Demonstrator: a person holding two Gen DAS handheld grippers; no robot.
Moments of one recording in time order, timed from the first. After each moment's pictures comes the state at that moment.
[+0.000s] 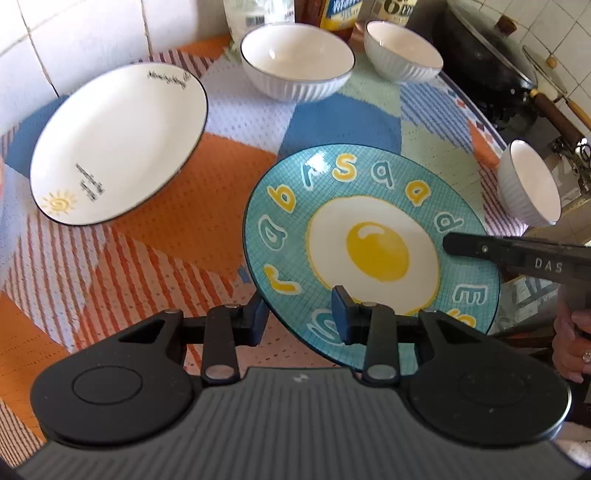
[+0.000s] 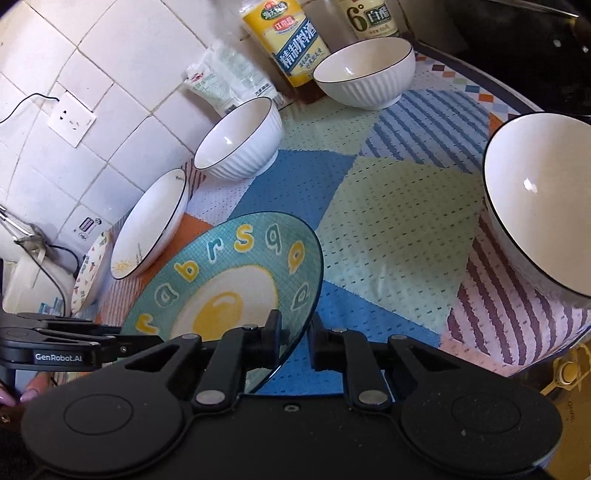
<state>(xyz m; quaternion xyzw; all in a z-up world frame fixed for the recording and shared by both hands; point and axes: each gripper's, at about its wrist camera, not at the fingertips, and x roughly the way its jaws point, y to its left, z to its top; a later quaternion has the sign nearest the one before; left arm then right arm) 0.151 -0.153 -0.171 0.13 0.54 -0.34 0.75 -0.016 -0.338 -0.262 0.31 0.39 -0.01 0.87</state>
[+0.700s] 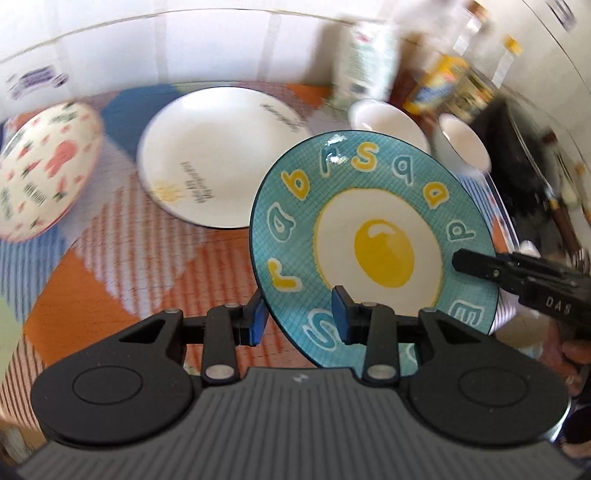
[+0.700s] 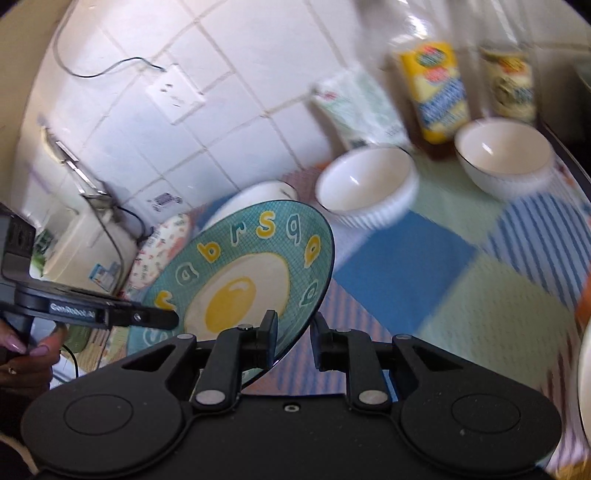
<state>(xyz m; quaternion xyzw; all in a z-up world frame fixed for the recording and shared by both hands) 0.186 -0.070 -0.123 0.00 0.55 -0.25 0.79 0.048 -0.299 -0.191 0.22 0.36 0.13 0.90</state>
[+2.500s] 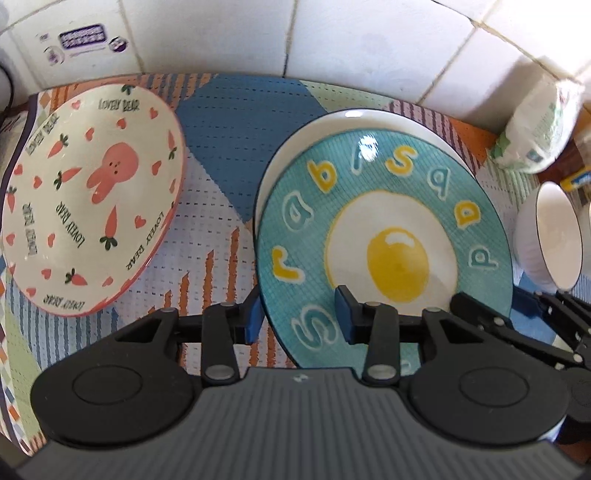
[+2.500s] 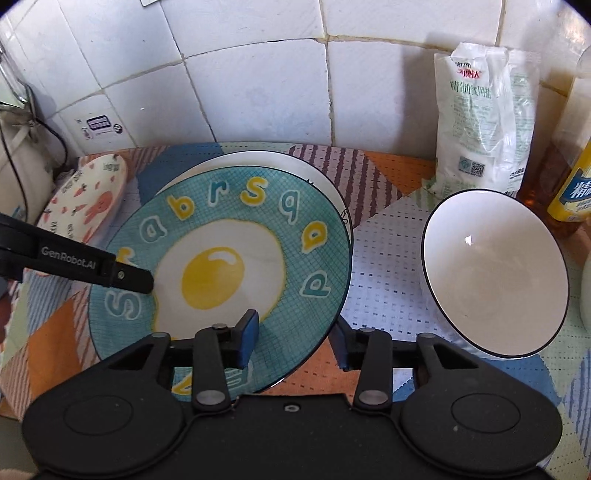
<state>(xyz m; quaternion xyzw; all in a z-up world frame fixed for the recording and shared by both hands) 0.331 -0.049 -0.203 0.00 0.60 -0.14 0.79 0.227 -0.190 -0.234 0.04 0.48 0.03 0.88</state>
